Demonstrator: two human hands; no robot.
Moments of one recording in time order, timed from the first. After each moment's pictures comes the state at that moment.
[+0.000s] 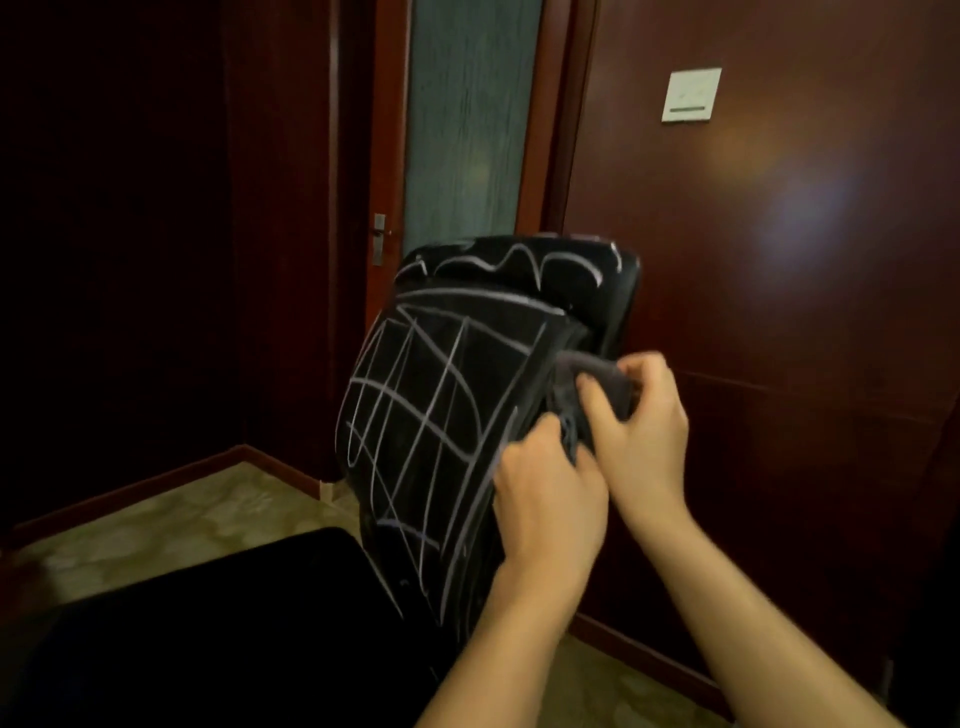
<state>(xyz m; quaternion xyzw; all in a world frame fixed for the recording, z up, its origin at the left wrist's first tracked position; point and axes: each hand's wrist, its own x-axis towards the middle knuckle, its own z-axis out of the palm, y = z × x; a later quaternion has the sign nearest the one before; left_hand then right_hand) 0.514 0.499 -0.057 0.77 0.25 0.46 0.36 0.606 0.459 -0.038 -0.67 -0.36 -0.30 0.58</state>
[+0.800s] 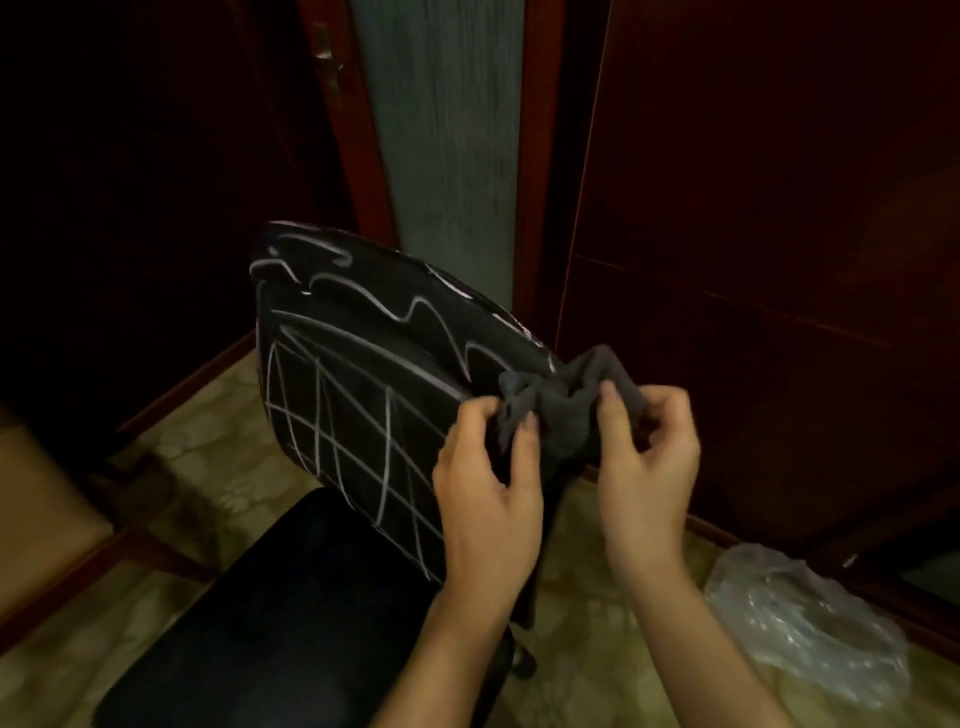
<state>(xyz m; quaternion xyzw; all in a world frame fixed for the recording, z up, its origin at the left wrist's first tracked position) 0.607 0.608 0.102 0.74 0.28 0.42 0.44 0.693 0.541 0.096 -0.72 -0.16 -0.03 0.67</state>
